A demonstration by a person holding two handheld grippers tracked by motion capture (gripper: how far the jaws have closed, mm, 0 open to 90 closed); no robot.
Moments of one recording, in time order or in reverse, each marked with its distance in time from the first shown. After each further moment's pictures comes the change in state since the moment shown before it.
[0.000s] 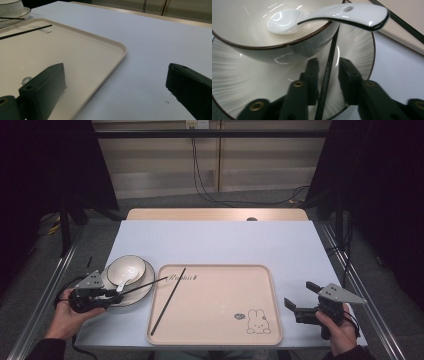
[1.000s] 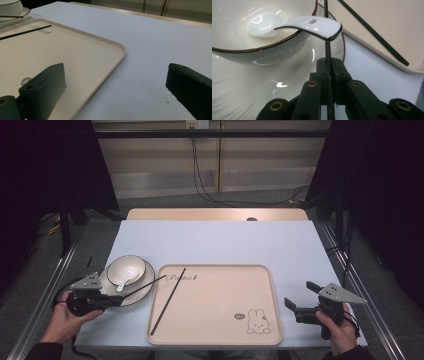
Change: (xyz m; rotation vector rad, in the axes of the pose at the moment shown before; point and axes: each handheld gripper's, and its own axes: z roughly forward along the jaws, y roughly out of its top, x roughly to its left) left arm -0.013 0.006 -0.013 -0.023 -0.093 -0.062; right arm 0.000 0.000 0.000 -0.004 -0.005 0.002
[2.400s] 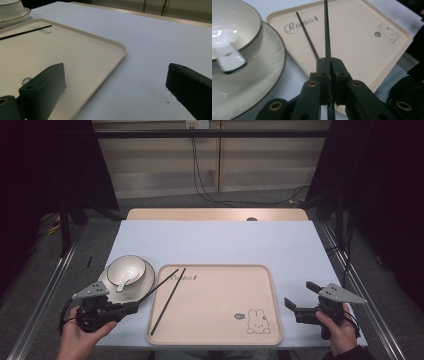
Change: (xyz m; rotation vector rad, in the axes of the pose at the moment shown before) left arm -0.082 0.030 -0.006 -0.160 0.004 -0.242; right arm 0.000 0.000 0.000 0.001 0.007 0.000
